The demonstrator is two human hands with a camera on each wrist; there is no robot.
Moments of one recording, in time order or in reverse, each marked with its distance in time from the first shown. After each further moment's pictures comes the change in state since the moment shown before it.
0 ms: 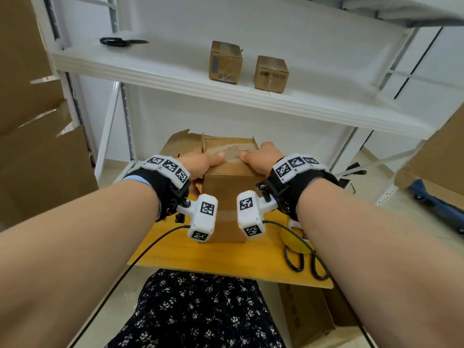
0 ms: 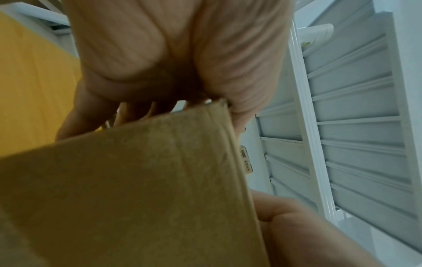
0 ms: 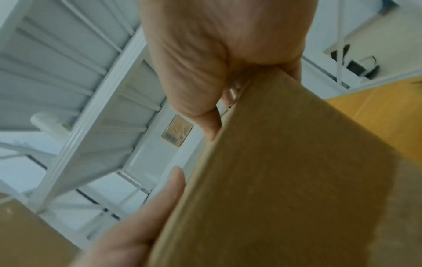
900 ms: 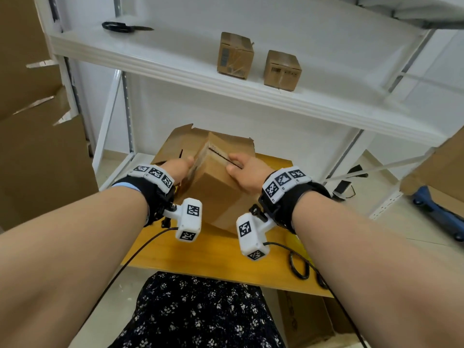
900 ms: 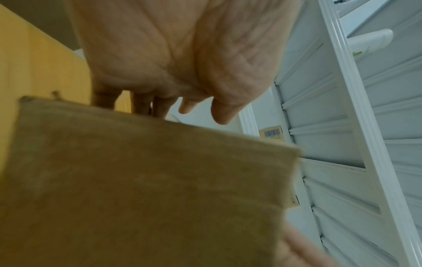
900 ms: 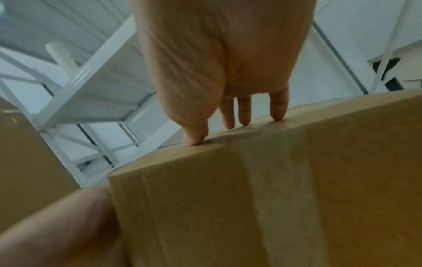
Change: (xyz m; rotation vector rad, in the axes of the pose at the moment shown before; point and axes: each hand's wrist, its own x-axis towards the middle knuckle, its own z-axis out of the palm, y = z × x) left_hand 0.070 -0.050 -0.054 0.195 0.194 -0.076; right_hand 0.009 0.002 0.048 -0.258 -0.137 -0.357
